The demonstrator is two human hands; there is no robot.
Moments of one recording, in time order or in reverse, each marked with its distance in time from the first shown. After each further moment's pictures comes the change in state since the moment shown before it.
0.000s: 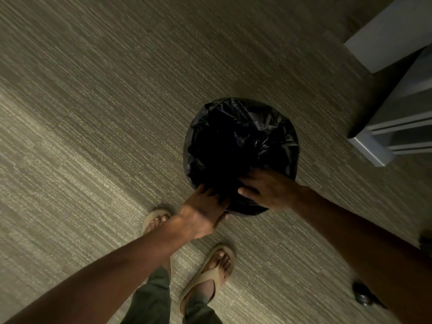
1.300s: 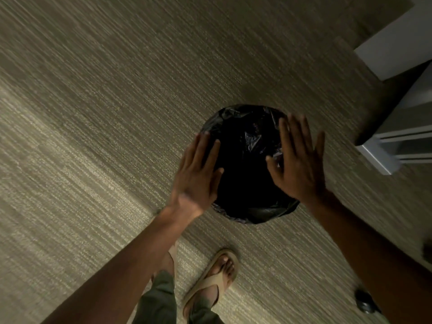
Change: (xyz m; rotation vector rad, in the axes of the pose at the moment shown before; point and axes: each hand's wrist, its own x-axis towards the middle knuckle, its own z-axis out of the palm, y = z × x) left_hand -0.002 -0.053 -0.044 -0.363 0.602 -0.364; right_hand 0.006 0.016 -0.033 -0.055 0.790 0.333
